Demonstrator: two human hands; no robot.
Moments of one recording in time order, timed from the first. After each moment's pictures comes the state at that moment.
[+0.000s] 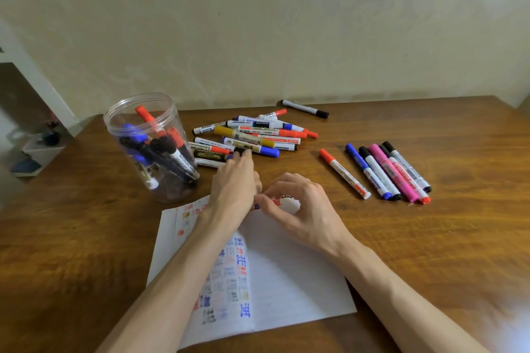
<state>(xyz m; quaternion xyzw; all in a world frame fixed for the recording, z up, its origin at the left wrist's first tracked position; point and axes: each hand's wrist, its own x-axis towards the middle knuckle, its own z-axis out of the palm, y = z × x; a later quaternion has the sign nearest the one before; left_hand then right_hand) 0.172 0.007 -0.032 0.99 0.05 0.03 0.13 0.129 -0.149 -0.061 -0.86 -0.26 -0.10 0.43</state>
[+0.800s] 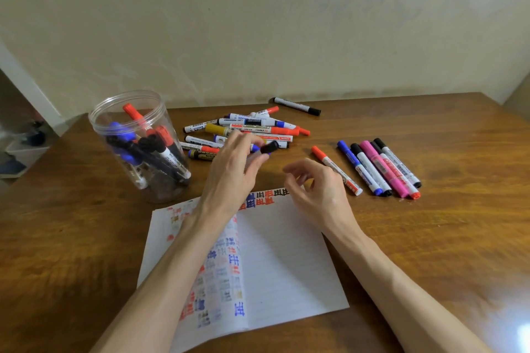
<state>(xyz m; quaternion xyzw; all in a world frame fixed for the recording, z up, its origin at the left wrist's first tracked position) 0.170 0.015 -0.043 0.91 -0.15 0.25 0.30 0.143 -0.170 -0.059 -0.88 -0.10 -0.14 0.44</state>
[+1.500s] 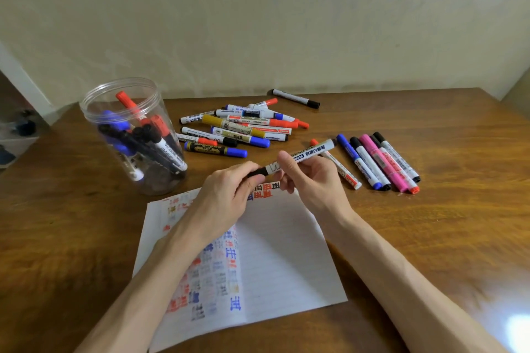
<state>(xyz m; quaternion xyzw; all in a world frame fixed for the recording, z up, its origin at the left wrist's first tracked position) 0.123 0.031 -0.046 0.91 -0.19 0.11 0.36 0.135 -0.160 -0.044 -0.73 -0.05 0.00 0.68</state>
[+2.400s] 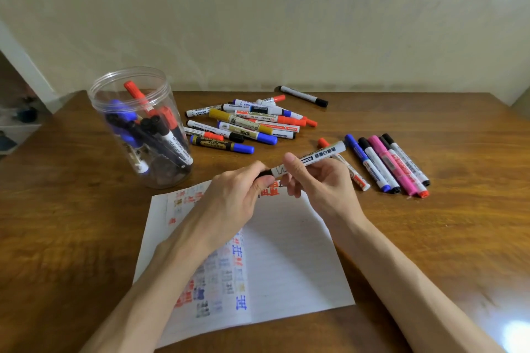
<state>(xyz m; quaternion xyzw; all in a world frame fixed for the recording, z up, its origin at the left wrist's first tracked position) 0.113 0.032 -0.047 0.90 -0.22 0.10 0.36 0.127 -0.159 -0.044 -0.73 -0.09 -0.01 0.68</state>
